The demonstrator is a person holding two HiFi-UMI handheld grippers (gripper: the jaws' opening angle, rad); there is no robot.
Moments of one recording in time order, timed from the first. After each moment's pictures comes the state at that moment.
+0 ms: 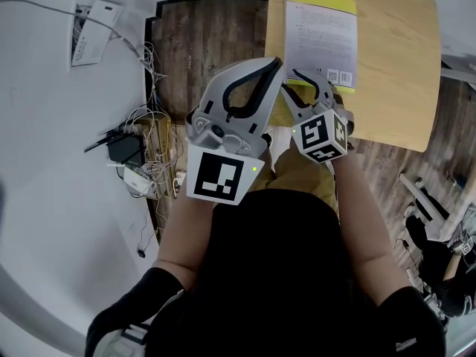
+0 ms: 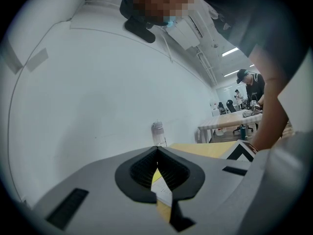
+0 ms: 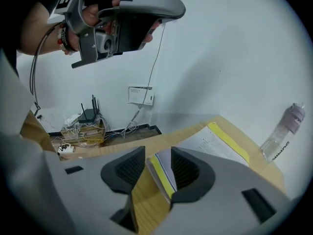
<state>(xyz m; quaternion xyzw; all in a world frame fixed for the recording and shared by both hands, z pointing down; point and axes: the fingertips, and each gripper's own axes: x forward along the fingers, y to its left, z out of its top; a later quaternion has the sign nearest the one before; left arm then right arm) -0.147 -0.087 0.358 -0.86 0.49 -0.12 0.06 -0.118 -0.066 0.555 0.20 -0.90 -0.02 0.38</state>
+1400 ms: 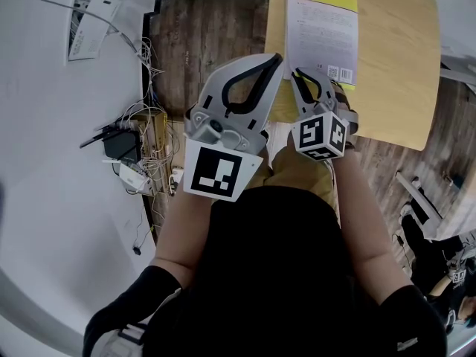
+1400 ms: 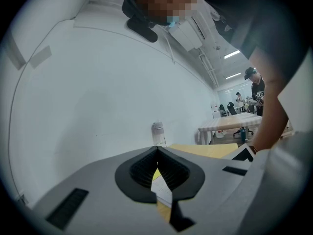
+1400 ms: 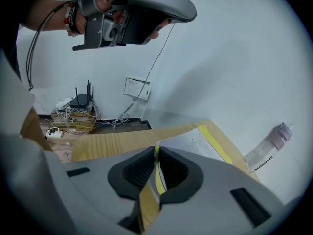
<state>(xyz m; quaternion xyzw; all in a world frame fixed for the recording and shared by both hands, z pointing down) -0.149 -0.084 0.362 -0.86 0.49 -0.11 0.05 -0.103 -0.076 0.556 0.23 -0.88 -0.10 0.41</state>
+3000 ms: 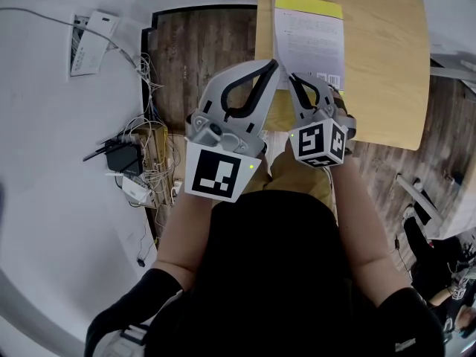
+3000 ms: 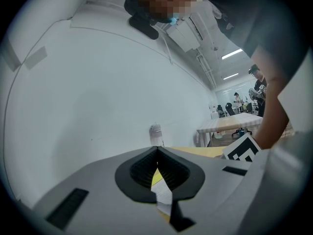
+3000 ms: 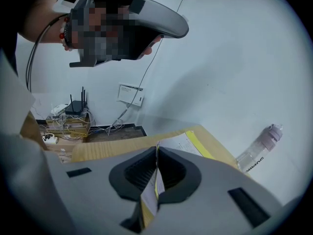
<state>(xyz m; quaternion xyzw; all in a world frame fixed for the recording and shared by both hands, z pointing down) -0.133 -0.093 0.351 -0.87 0.48 -0.11 0.06 -0.093 -0.089 0.519 0.26 -0.88 -0.10 0.38</state>
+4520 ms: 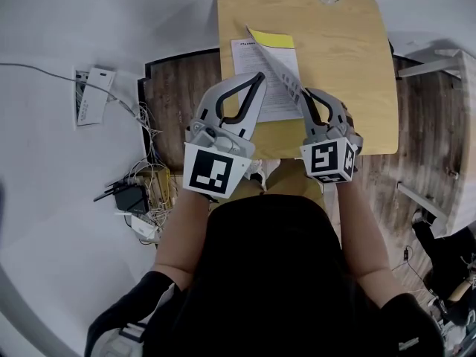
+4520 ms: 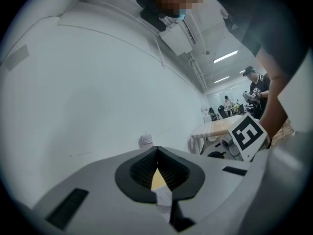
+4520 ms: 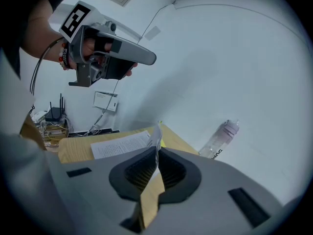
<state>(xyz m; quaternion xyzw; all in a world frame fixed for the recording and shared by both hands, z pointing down) -0.054 -0.145 0.310 -0.89 0.44 -0.10 0.09 0.028 -0.146 0.435 0.38 -0.86 -0.09 0.33</state>
